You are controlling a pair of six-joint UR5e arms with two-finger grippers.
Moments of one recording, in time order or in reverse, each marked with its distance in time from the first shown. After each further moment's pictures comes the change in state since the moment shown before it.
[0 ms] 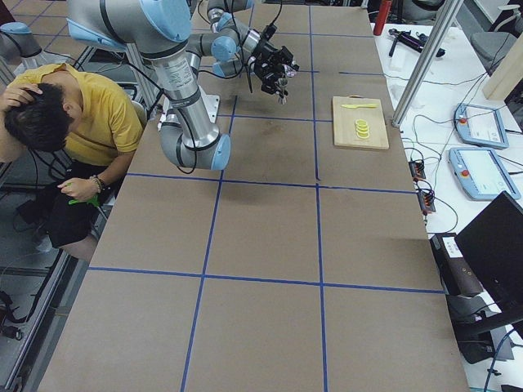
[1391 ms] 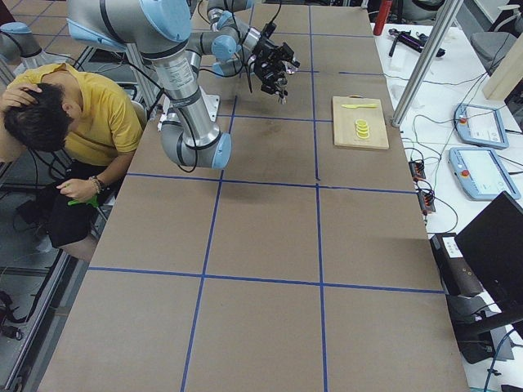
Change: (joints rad) left arm 0.001 0.000 0.000 0.000 0.000 0.000; right arm 0.000 0.015 -0.012 0.023 -0.007 -0.047
